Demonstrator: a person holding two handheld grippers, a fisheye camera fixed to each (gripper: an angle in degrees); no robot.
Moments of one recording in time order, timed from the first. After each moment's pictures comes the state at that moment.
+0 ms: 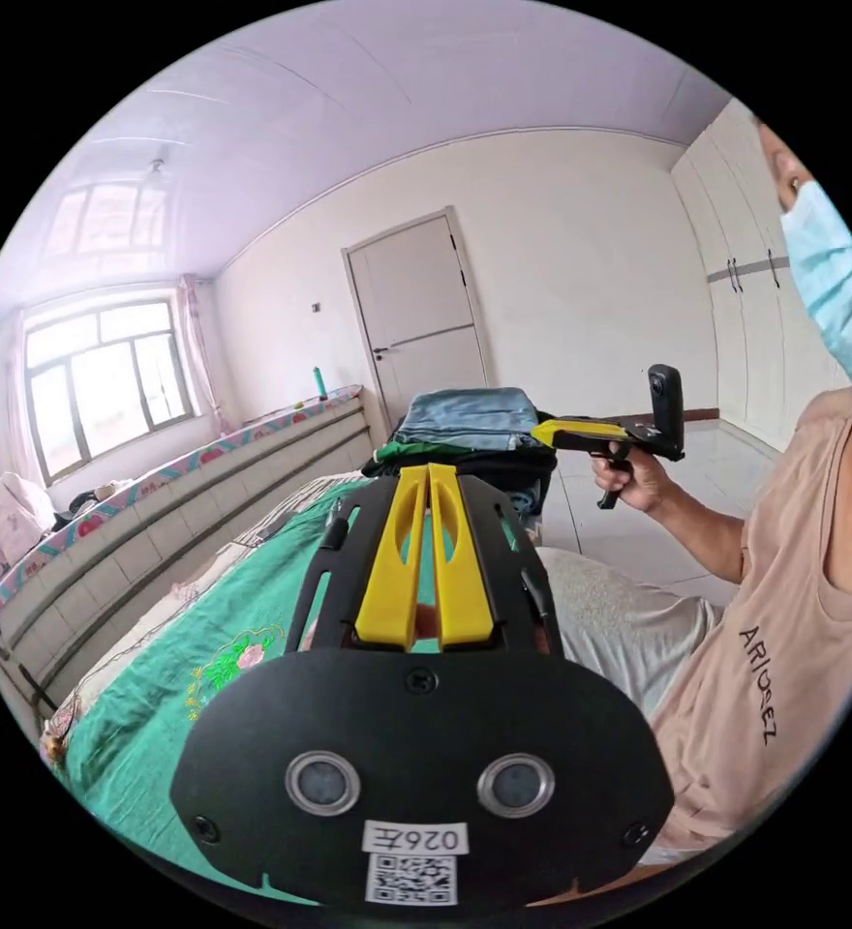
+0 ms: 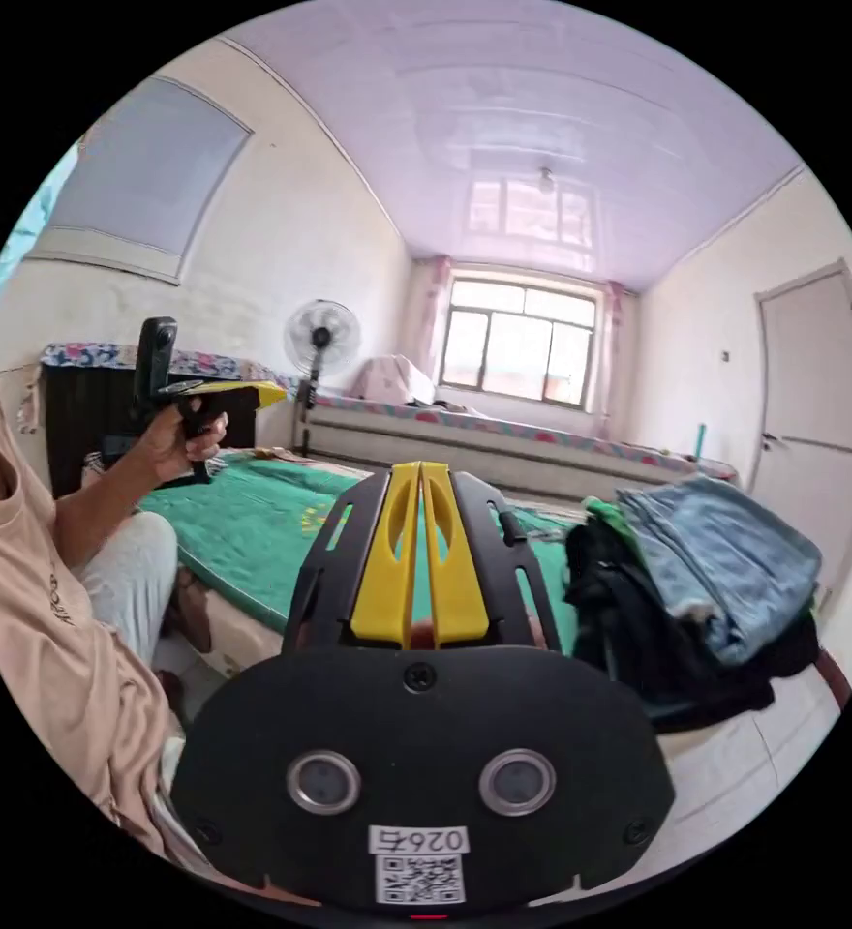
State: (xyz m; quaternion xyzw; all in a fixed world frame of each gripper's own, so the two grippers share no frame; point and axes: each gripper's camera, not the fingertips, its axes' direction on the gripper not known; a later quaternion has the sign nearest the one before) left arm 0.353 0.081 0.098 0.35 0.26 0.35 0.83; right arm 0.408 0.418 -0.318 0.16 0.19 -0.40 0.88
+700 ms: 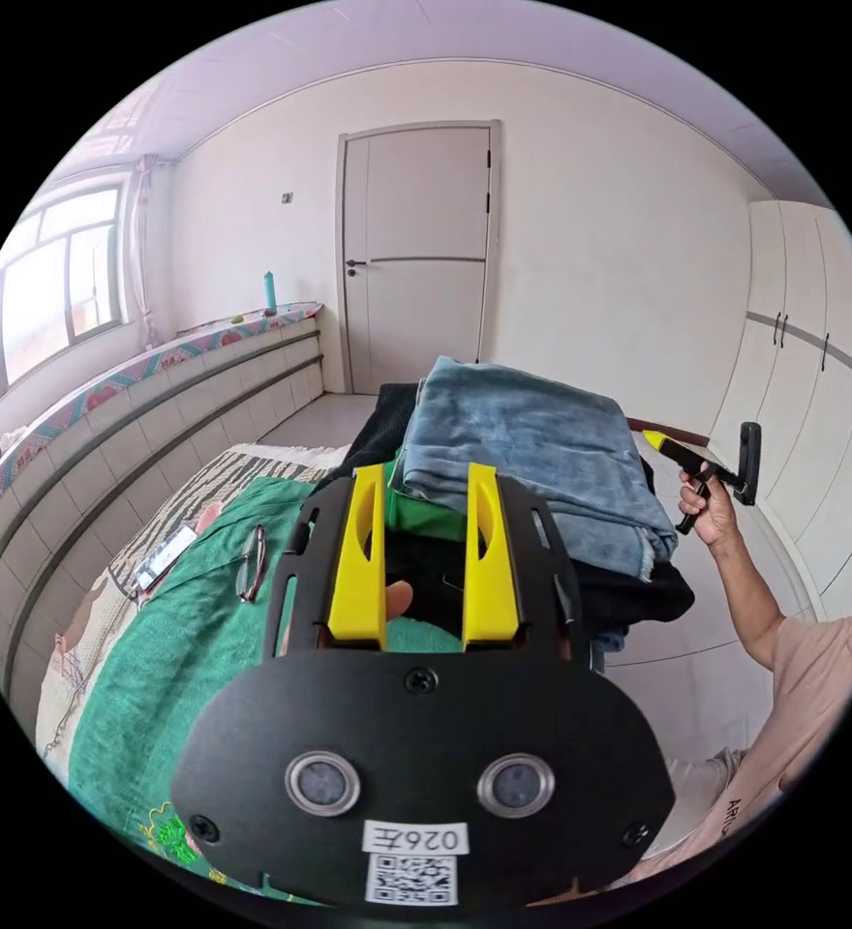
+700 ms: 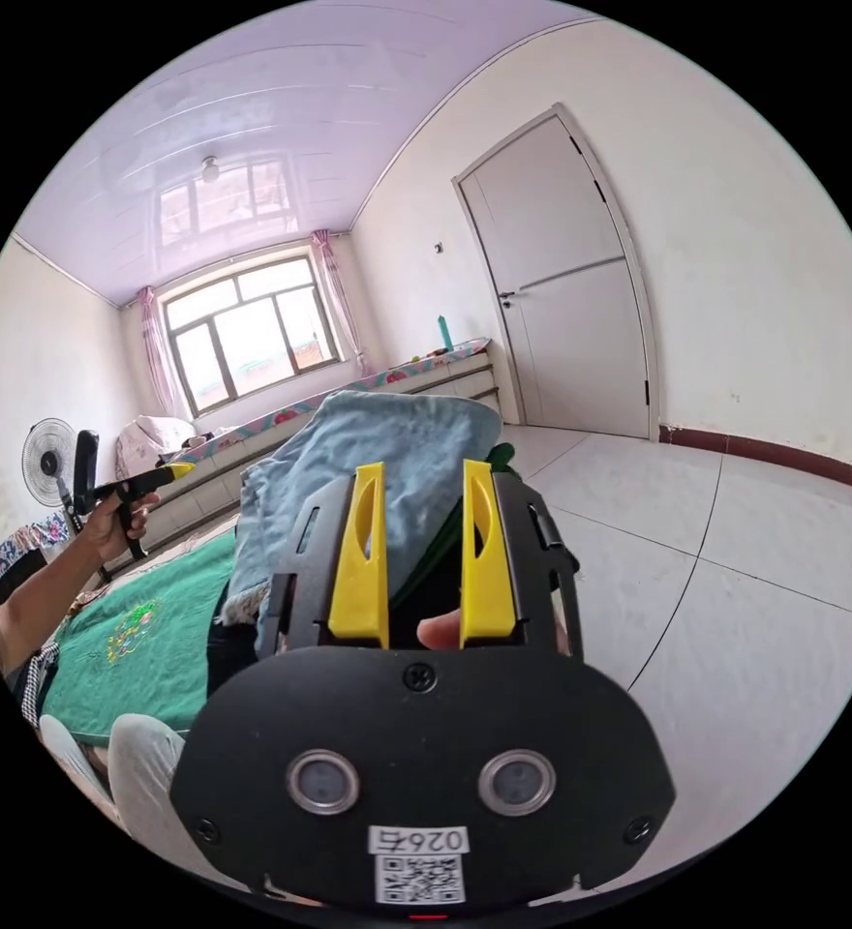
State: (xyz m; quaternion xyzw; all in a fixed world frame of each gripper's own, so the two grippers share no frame) left arm 0.689 -0.324 0.206 0.20 0.32 0.34 0.86; right arm 0.660 0.204 -0.557 0.27 0.40 -0.07 0.88
